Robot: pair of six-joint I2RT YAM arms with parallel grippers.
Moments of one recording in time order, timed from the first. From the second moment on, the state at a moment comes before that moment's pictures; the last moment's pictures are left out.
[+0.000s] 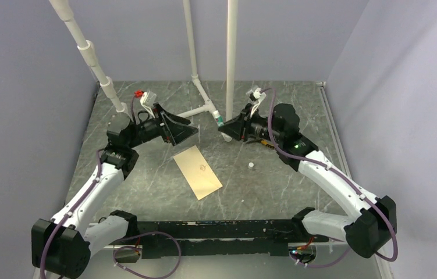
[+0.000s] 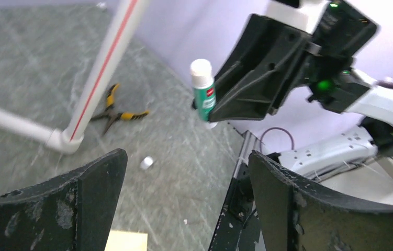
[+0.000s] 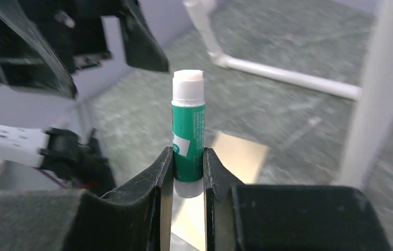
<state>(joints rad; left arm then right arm) -0.29 1.03 0.75 0.34 0.77 -0.68 0.54 1.14 0.95 0.02 -0.52 0.25</state>
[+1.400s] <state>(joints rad) -0.39 1.09 0.77 0.73 0.81 -0.90 0.70 1.24 0.95 0.48 -0.66 0.63</state>
